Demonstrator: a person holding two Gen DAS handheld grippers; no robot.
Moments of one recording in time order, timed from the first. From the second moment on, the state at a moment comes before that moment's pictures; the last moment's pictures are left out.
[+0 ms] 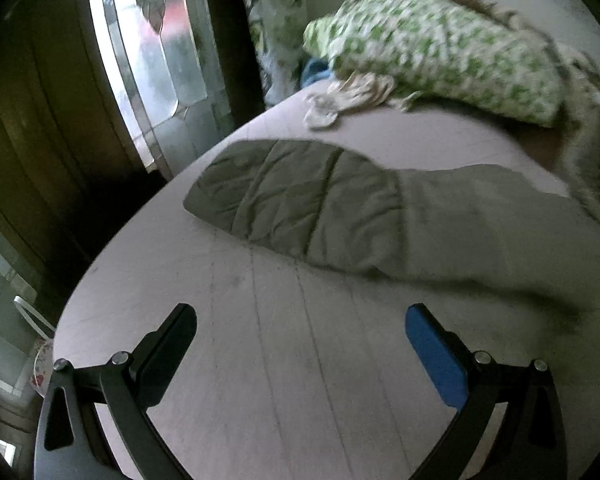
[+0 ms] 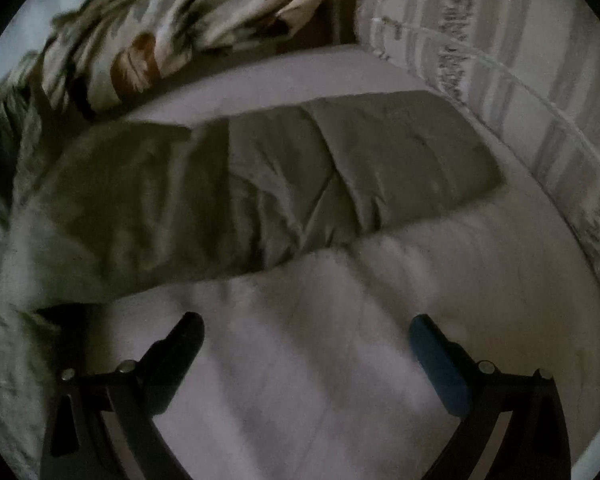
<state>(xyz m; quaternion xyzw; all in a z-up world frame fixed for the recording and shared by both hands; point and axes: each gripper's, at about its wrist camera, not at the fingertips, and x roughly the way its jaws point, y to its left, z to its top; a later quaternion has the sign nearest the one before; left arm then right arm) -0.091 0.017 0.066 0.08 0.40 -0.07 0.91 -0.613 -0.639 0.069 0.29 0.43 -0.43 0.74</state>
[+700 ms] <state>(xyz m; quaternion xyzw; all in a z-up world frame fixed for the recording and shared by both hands) -0.282 -0.040 0.153 0.06 0.37 -0.26 0.89 -0.553 -0.355 0.244 0.20 0.30 -0.31 0.88</state>
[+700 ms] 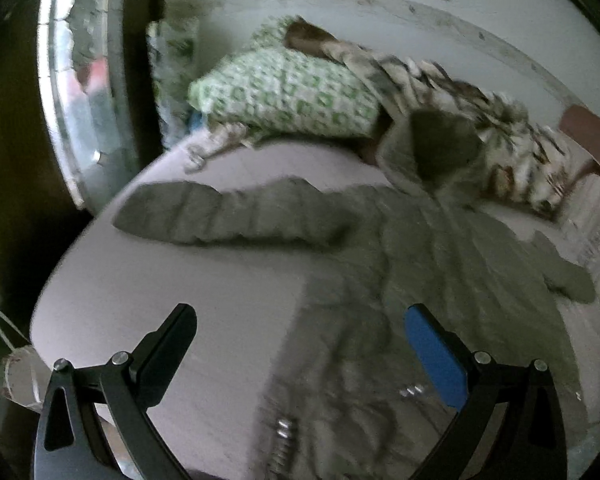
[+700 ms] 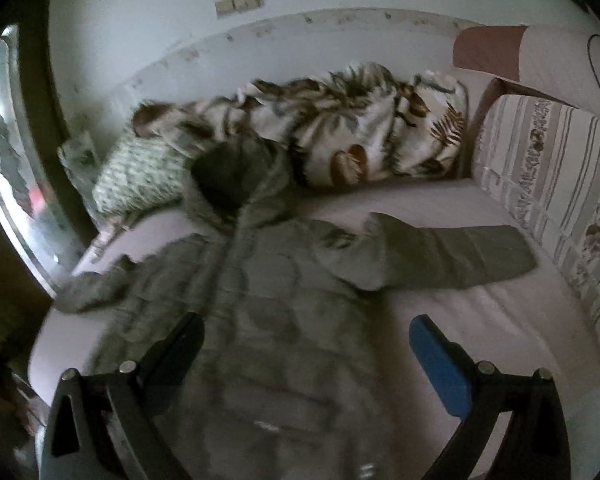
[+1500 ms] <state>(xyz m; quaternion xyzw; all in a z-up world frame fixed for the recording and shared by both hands) -0.299 -0.076 0.154 0.12 0.36 -0.29 0.88 -0.511 -0.317 0.240 0.21 0.31 -0.28 0.88</state>
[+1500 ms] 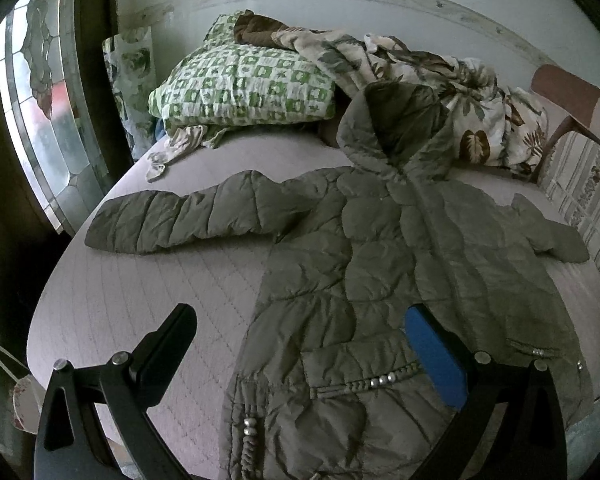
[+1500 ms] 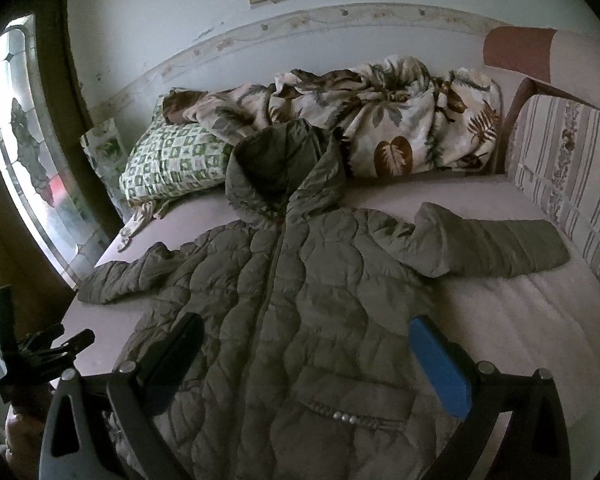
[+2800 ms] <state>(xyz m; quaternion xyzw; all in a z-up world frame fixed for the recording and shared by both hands) -0.389 -0.074 0.186 0.15 0.34 -0.34 0.86 -0.575 -0.261 0.266 0.19 0.33 -0.26 0.89</state>
